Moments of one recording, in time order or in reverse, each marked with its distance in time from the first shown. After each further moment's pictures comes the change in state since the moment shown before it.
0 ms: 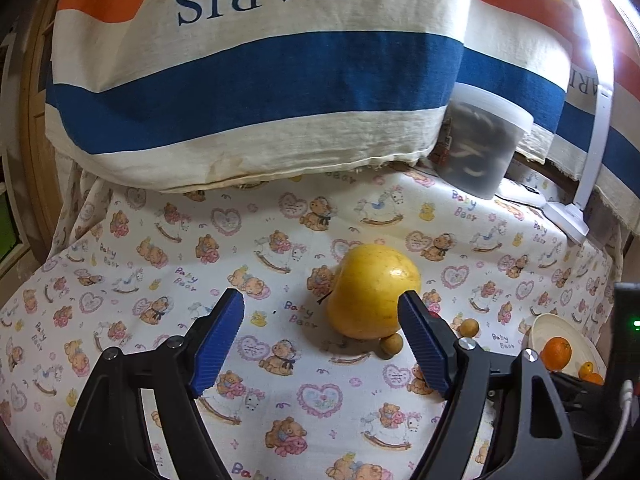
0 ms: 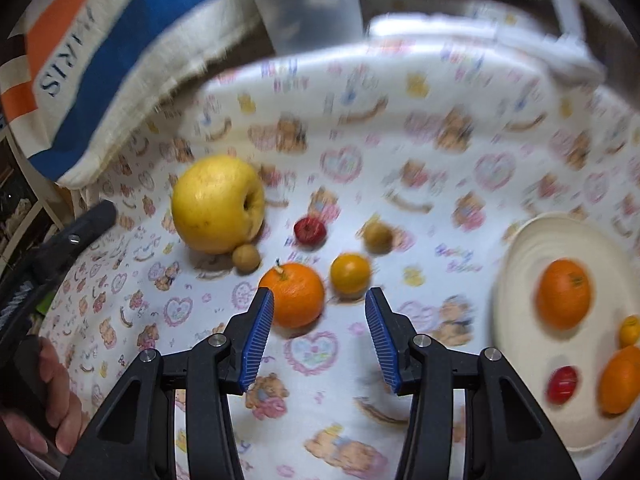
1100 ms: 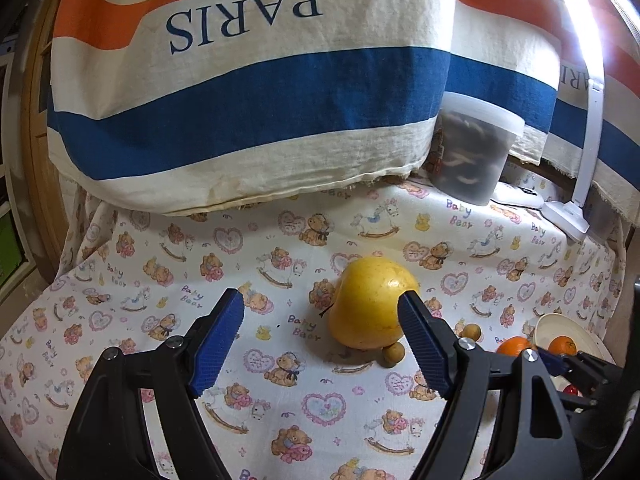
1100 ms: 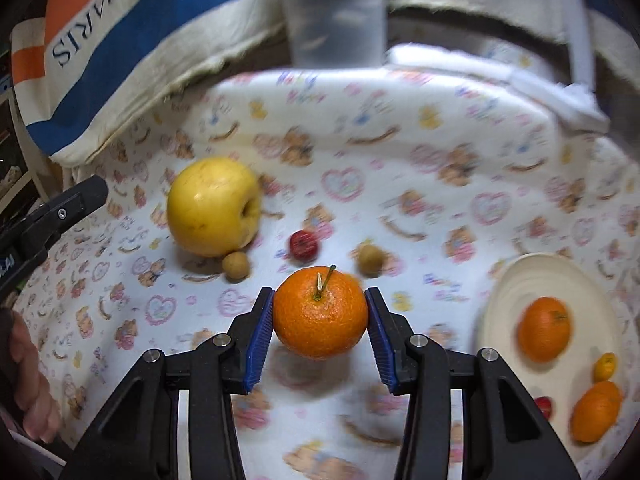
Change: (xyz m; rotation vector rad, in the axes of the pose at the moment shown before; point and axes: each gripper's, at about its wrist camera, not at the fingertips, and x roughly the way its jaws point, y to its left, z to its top) left arm -0.008 -0.007 0.005 0.051 -0.047 0.007; right arm -0.023 0.005 -0.004 -0.142 -0.152 -0.126
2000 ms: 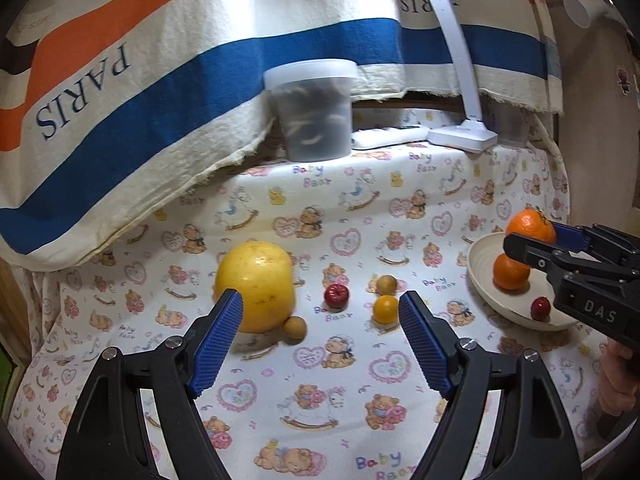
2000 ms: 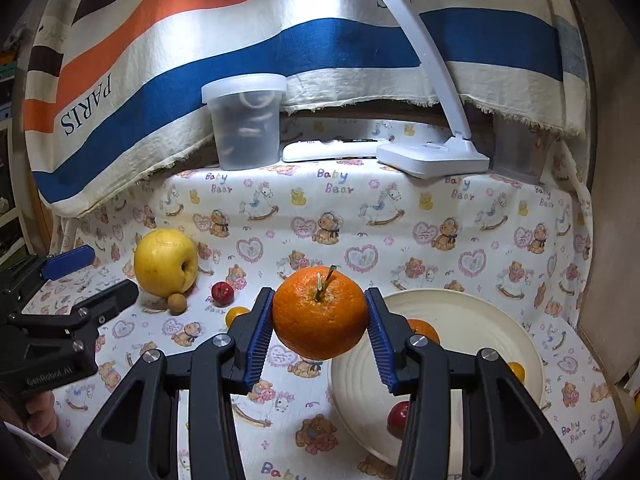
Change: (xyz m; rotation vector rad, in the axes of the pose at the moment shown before) left arm -0.019 -0.090 -0.041 0.358 -0.030 -0.176; right arm -0.070 -0.072 -0.028 0.044 -0.288 -0.093
